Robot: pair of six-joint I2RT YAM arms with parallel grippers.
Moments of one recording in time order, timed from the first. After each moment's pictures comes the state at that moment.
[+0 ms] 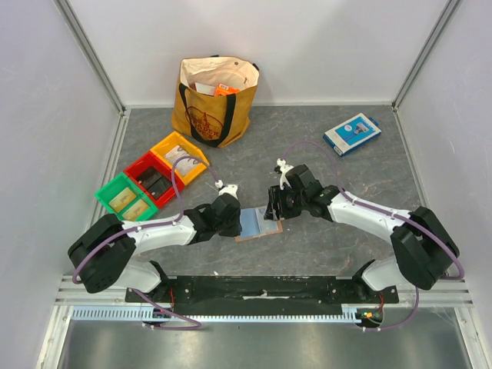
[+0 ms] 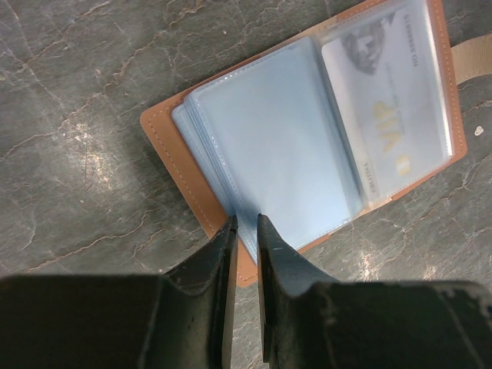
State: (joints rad) left arm -0.88 1.38 0.58 -0.11 -0.15 -0.69; right arm 0.68 1.44 0.79 -0.21 -0.27 0.47
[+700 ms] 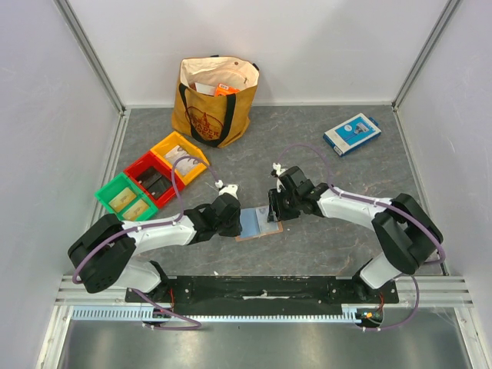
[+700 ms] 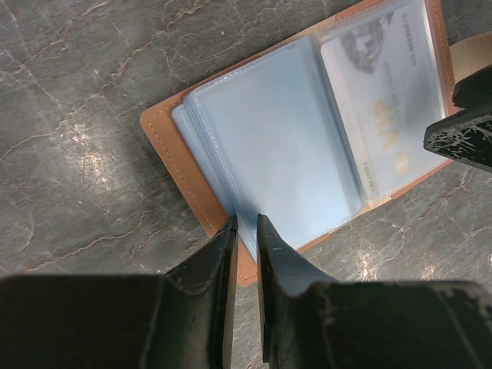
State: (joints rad) left arm -0.88 1.38 0.58 -0.10 -0.15 -0.69; right arm 0.69 1.56 0.83 -0.25 -0.19 0.44
